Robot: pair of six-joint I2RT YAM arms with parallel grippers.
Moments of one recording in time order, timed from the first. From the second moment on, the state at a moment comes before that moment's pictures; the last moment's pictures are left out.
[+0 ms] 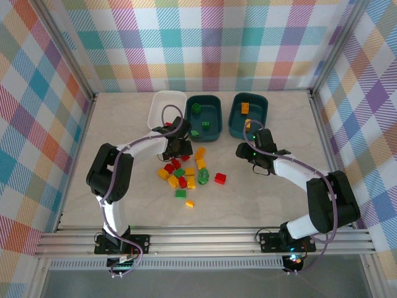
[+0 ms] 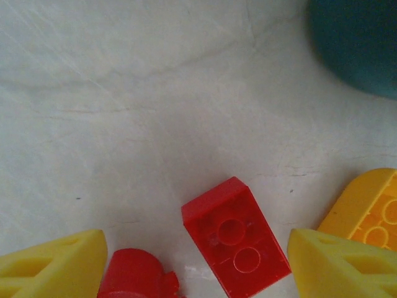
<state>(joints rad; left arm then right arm) -0.52 1.88 1.30 -0.62 -0.12 -0.71 0.35 1.46 0.75 -0.17 -0.03 0.65</state>
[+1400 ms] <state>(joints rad) -0.58 2.09 1.52 -0.75 -0.19 -0.68 0.35 1.47 0.76 -0.18 -0.03 0.65</state>
